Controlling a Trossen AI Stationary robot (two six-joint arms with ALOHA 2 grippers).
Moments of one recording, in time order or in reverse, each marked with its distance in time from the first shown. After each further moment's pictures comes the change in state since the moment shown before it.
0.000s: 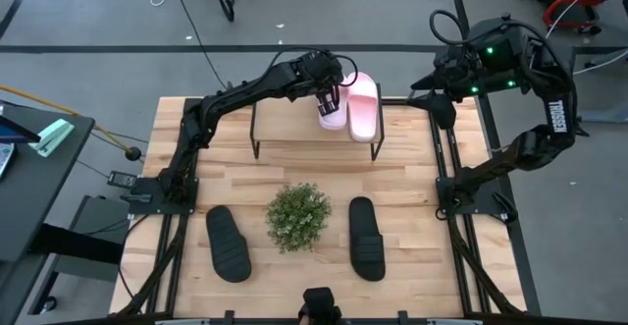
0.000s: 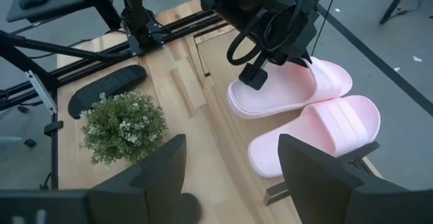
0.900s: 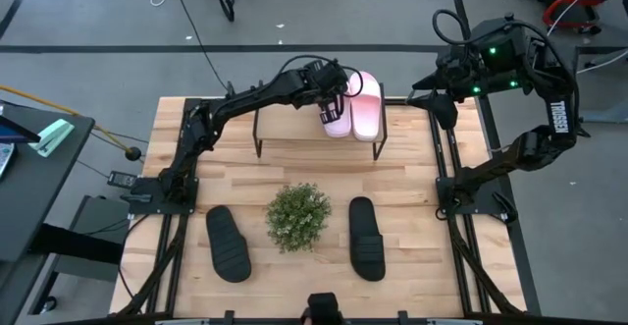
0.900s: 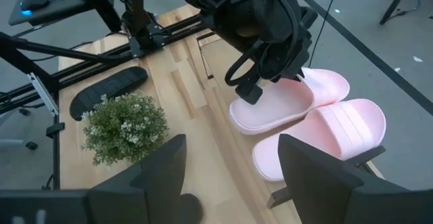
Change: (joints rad) left arm -0.028 0.048 0.002 -0.030 -0.030 0.000; right arm 0.000 -0.007 0.000 0.000 0.000 0.008
